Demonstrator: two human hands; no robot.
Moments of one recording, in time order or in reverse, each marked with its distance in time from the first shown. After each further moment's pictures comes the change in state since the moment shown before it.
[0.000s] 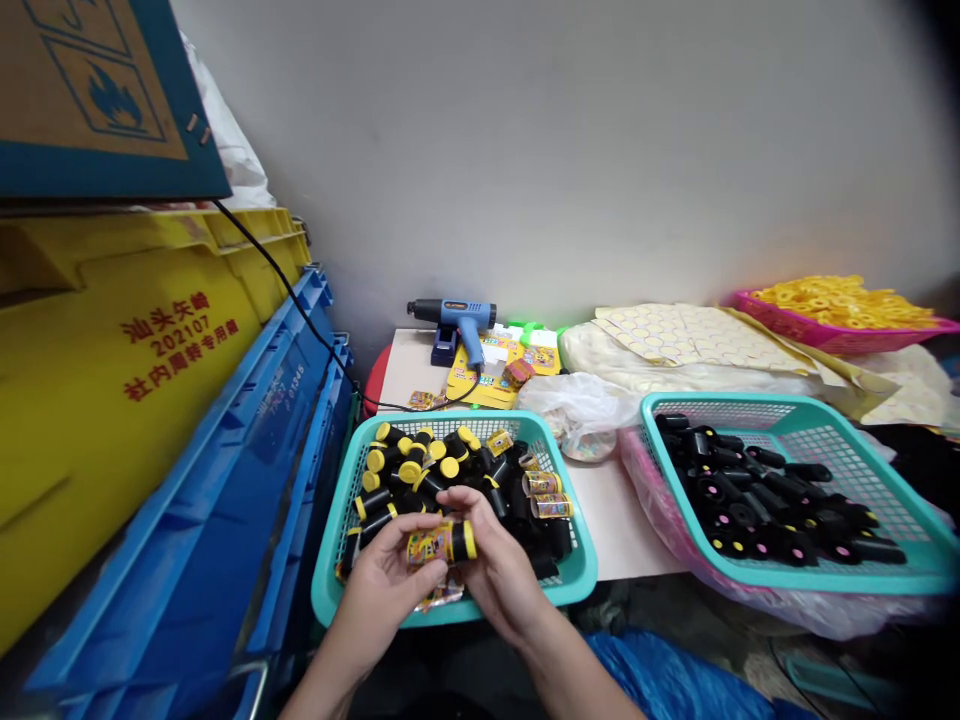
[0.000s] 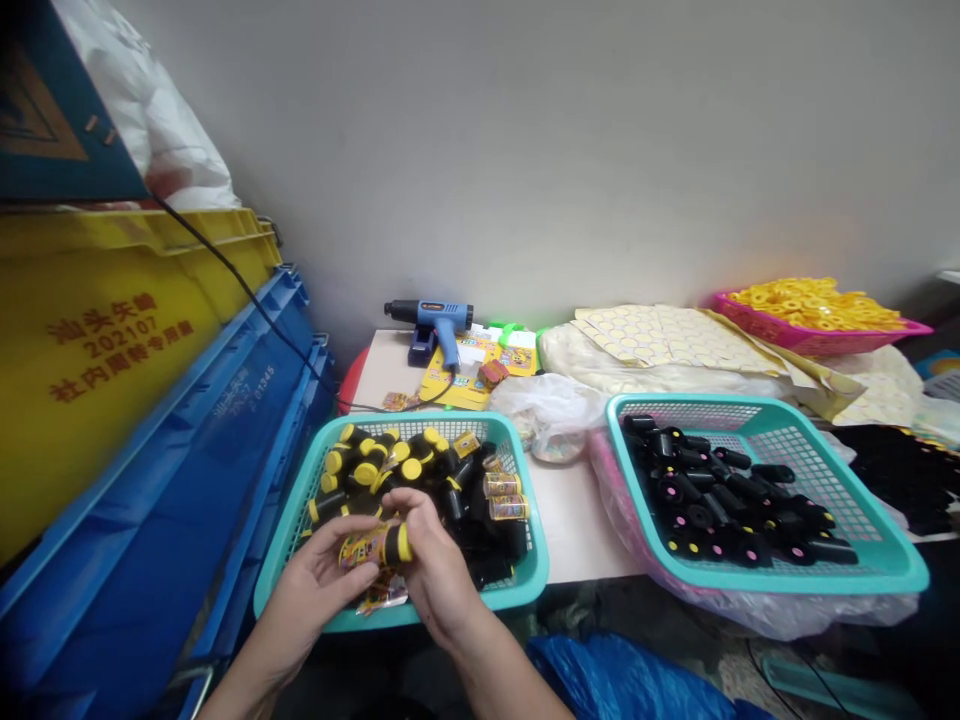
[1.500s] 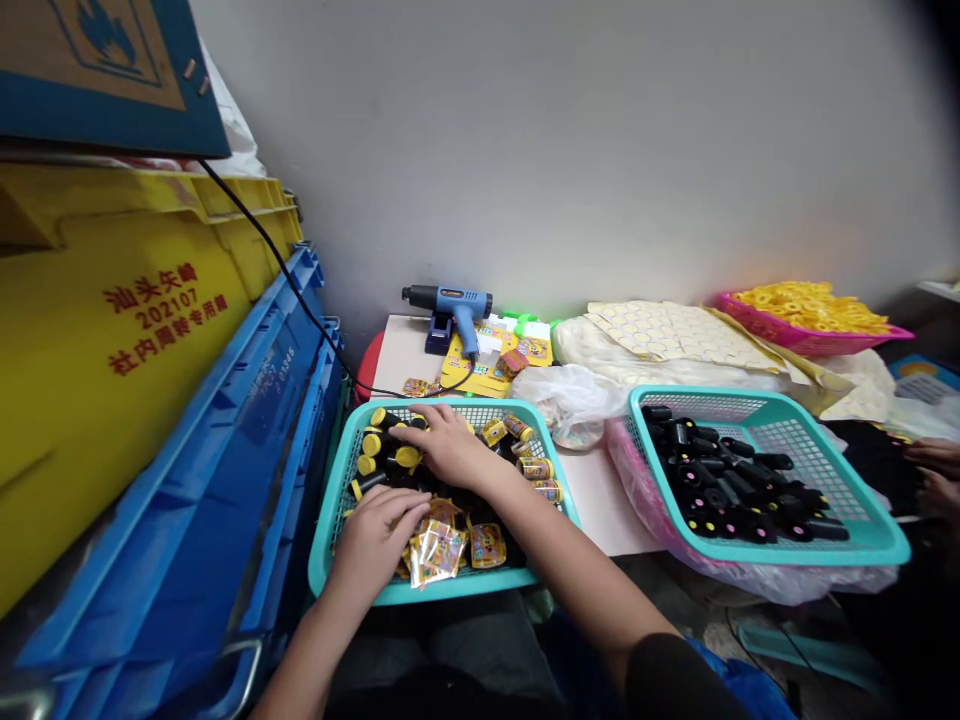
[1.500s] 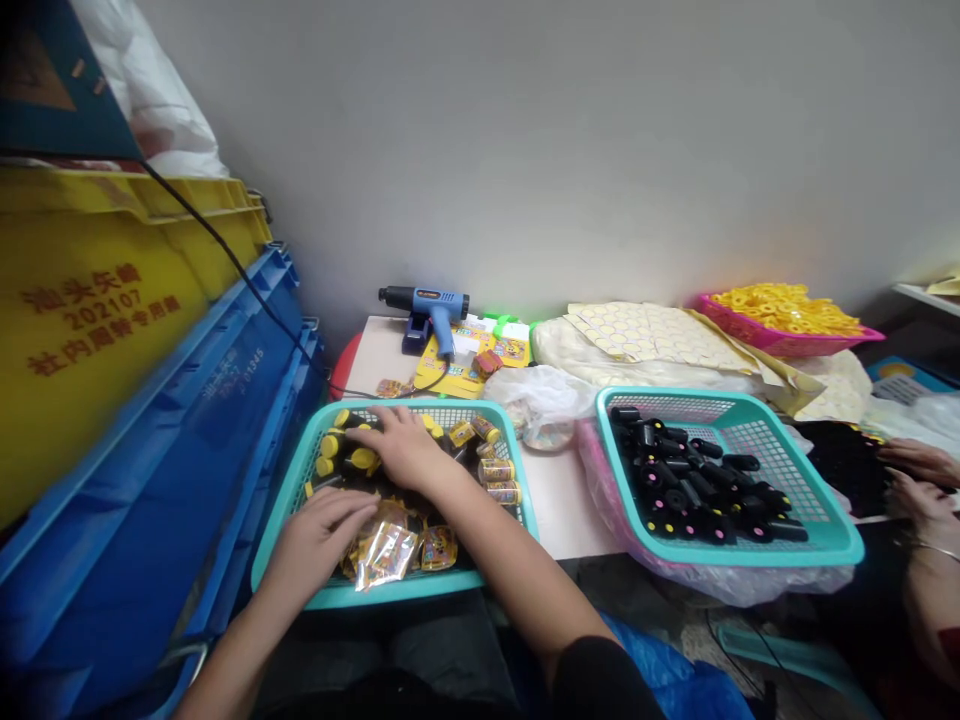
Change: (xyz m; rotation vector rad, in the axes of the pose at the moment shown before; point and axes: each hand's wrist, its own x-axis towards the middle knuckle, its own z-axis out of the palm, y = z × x) left_hand 0.029 -0.008 -0.024 0.683 0.065 0.435; right_hand 0.115 -0.038 0.000 -1.956 -0.465 -0.528
